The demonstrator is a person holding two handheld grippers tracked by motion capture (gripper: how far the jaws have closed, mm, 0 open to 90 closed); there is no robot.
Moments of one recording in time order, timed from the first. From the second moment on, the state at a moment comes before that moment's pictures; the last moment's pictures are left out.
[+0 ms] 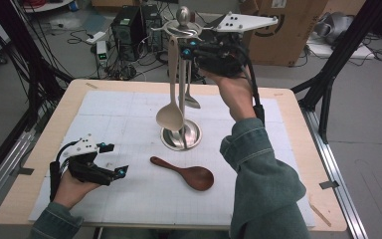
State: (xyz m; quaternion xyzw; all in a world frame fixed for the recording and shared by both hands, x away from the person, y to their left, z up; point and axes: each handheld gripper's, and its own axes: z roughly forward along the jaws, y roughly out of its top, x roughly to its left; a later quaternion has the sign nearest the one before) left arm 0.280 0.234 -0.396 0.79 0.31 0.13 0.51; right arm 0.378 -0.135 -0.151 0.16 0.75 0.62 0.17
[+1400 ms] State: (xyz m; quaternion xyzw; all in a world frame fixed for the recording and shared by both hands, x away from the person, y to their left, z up) left arm 0.280 0.235 -0.395 0.79 0.31 0.13 0.51; right arm 0.388 -0.175 -0.151 0.18 0.74 0.63 0.18
